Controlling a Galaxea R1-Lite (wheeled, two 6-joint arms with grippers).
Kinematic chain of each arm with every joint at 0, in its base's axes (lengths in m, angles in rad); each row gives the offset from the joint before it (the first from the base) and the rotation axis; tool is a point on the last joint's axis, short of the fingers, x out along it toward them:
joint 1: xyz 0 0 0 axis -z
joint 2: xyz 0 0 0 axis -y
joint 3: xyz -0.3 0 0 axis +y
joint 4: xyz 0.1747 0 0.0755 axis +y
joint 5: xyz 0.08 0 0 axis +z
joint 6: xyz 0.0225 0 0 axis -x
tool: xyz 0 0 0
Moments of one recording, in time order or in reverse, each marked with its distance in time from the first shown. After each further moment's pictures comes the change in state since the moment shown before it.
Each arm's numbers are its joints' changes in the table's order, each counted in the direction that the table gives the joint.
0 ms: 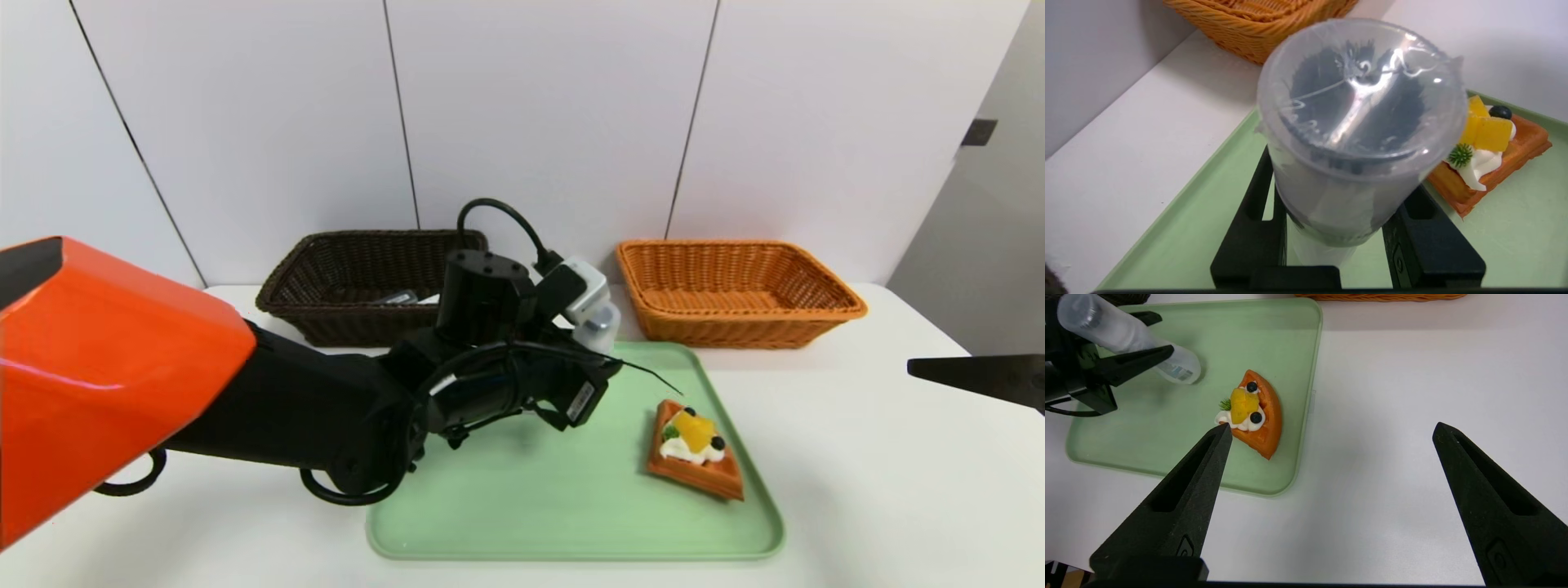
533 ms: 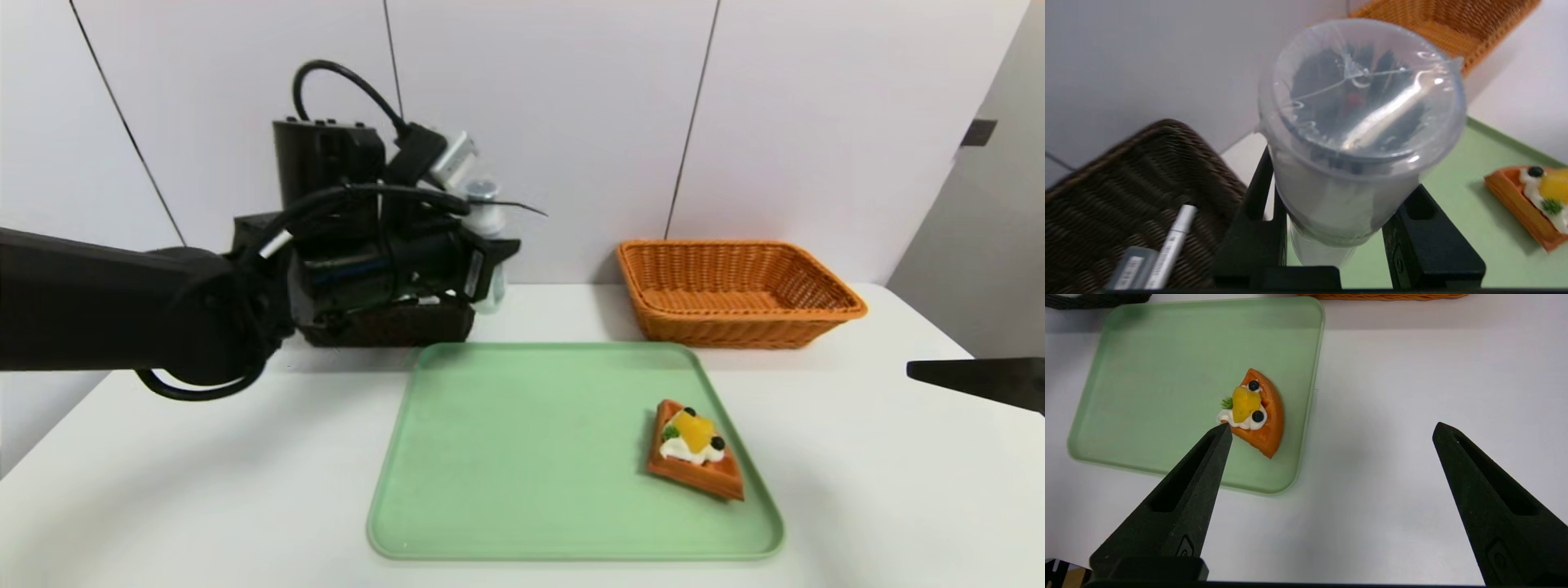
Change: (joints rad) left arm -0.222 0.205 -0.088 0.160 0.004 0.030; right arm -0.003 0.003 0.007 -0.003 0.002 -0.002
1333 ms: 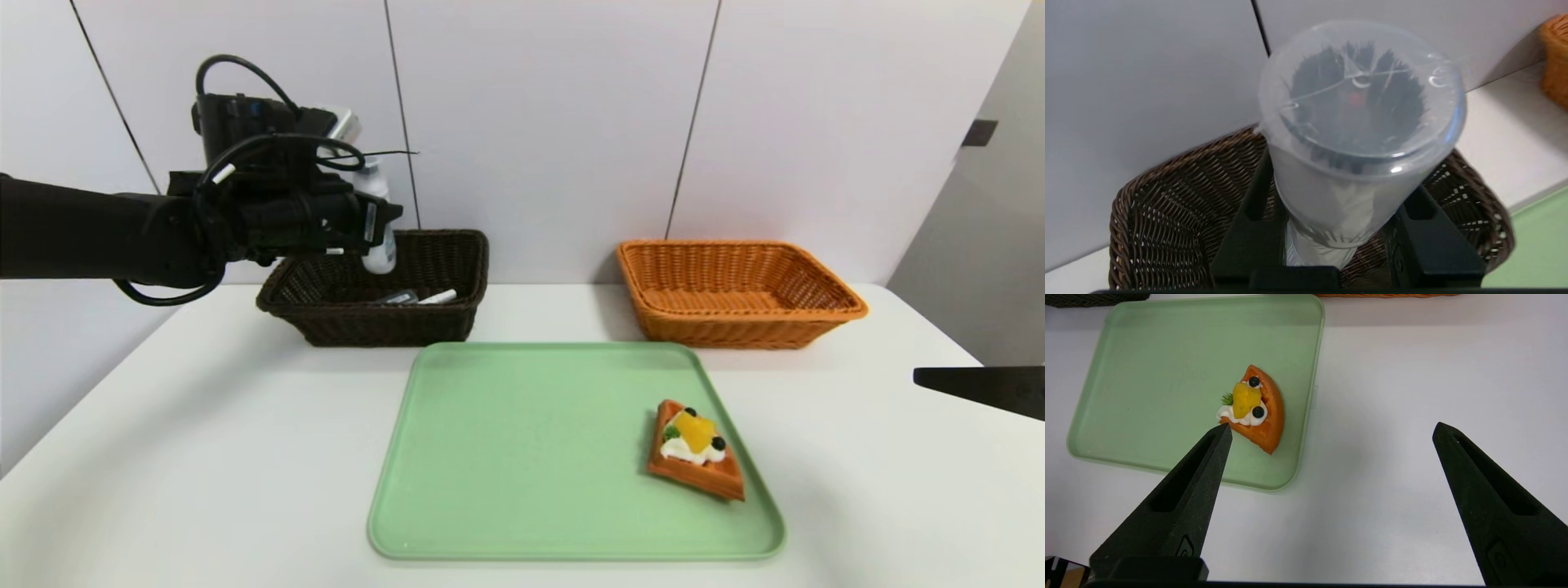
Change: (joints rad) left arm -0.331 -0.111 -0.222 0.171 0.000 0.009; right arm 0.000 0.022 0.015 0.003 -0.001 0.000
